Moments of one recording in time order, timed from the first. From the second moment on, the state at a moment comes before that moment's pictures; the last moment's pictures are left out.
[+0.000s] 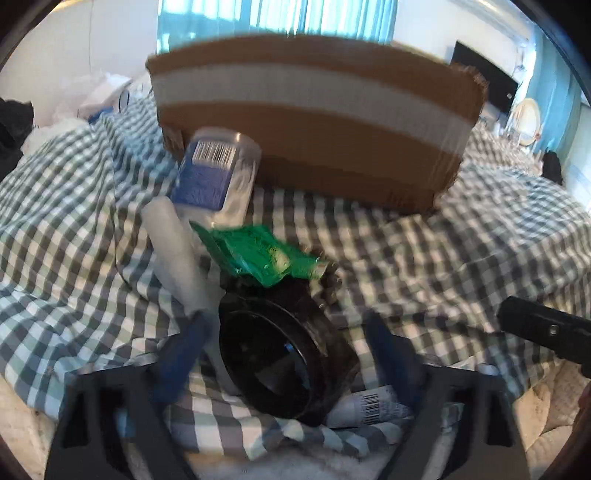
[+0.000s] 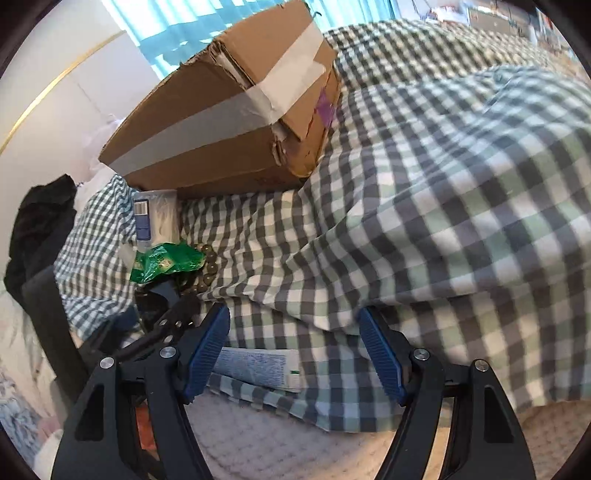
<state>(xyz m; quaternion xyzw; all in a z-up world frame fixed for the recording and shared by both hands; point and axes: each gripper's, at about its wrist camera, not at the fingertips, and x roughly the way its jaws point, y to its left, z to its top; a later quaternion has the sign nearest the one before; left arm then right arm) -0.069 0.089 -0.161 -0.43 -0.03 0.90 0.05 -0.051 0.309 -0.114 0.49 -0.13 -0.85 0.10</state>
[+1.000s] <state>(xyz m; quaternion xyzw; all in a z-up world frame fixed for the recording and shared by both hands) -0.044 -0.009 -0.055 -0.35 -0.08 0.93 0.02 -0.045 0.202 -0.092 0.43 0.01 -0.88 0.22</state>
